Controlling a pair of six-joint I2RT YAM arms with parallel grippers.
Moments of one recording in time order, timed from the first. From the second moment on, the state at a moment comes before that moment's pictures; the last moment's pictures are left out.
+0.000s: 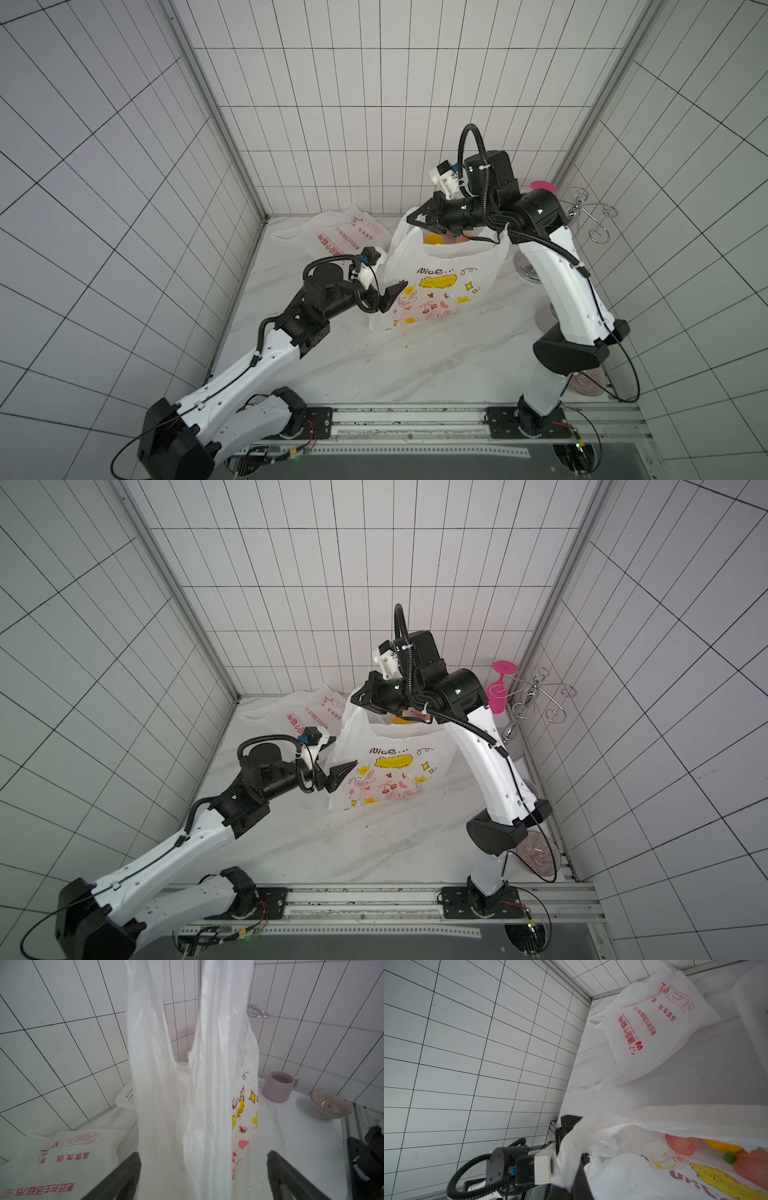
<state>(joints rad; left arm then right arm) -0.61 1.02 0.83 0.07 0.31 0.02 0.62 1.80 2.45 -1.19 -0.46 0.73</state>
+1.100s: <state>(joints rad) -0.57 1.35 0.93 0.67 0.66 -0.50 0.65 1.79 2.40 -1.02 -0.61 0.77</state>
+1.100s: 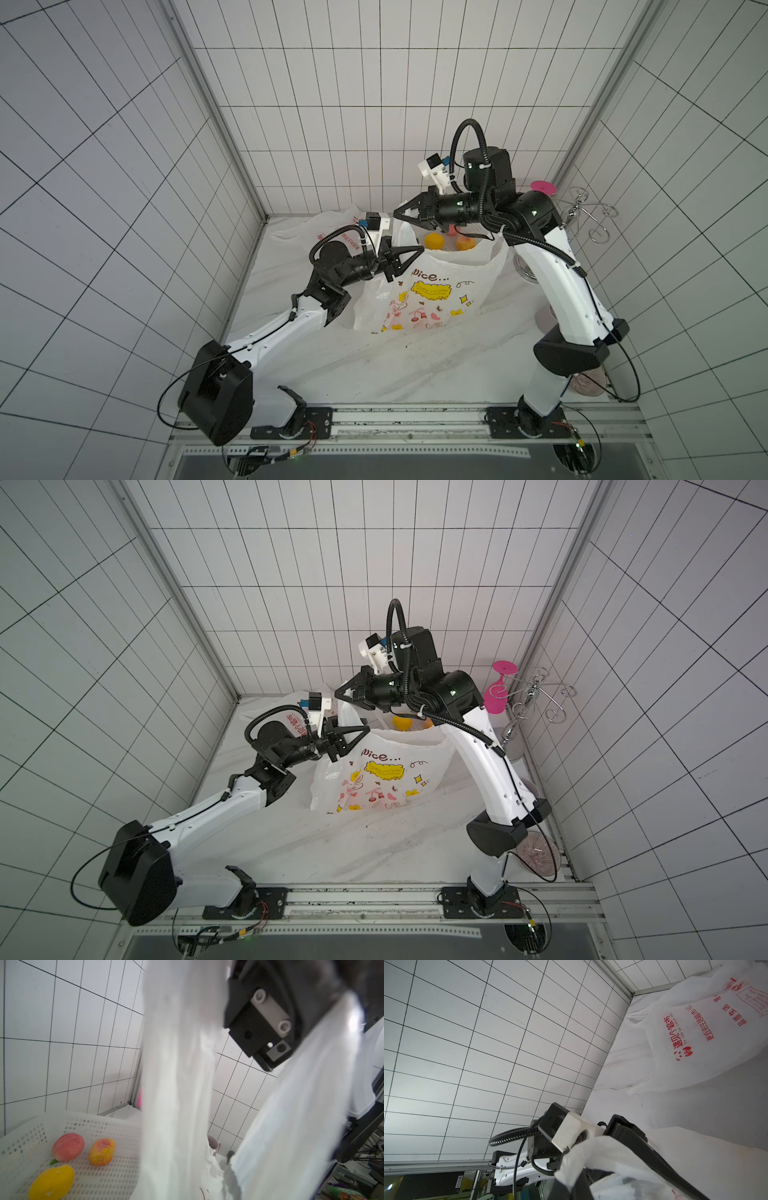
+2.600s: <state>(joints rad) -0.40 1.29 0.79 0.69 0.93 -0.57 0.05 1.29 0.95 -0.02 -0.71 0.47</state>
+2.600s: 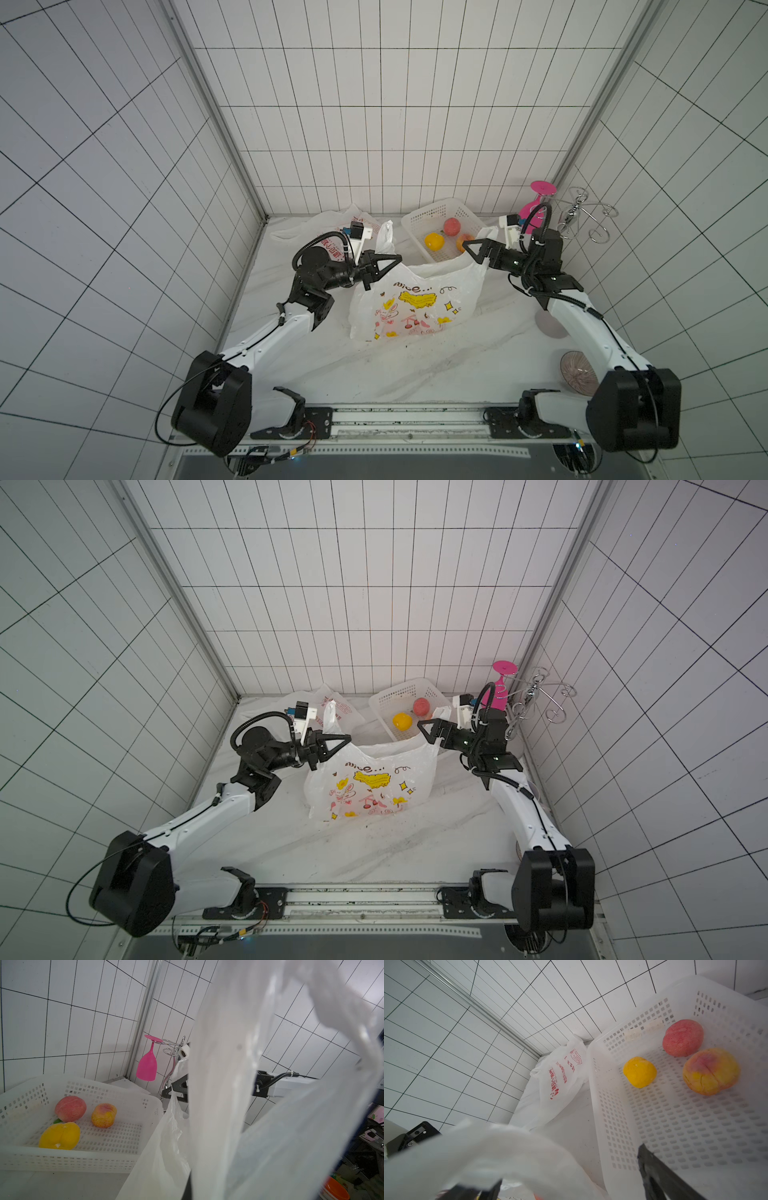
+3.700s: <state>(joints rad) -0.29 1.32 0.81 0.61 0.73 -0.62 0.09 1.24 0.73 0.45 -1.02 0.68</state>
